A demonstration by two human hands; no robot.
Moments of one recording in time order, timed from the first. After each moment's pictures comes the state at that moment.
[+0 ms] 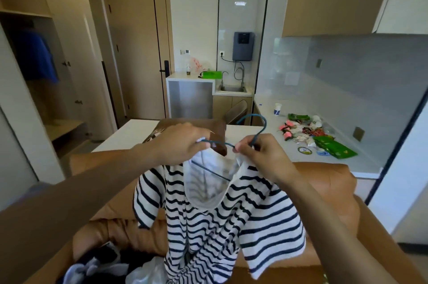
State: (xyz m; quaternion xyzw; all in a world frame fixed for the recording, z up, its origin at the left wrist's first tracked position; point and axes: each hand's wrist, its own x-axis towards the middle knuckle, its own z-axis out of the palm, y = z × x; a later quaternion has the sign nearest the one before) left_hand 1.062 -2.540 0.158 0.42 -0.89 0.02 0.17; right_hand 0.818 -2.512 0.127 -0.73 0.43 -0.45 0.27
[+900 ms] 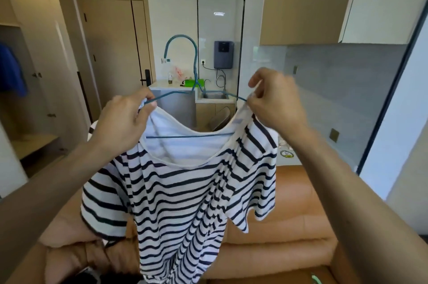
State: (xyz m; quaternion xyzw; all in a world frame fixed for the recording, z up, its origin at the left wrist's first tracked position) left_hand 1.099 -2.527 0.212 0.45 -0.77 0.16 0.42; right_hand 0.792 -2.512 0.251 -0.70 0.53 -0.47 -0.09
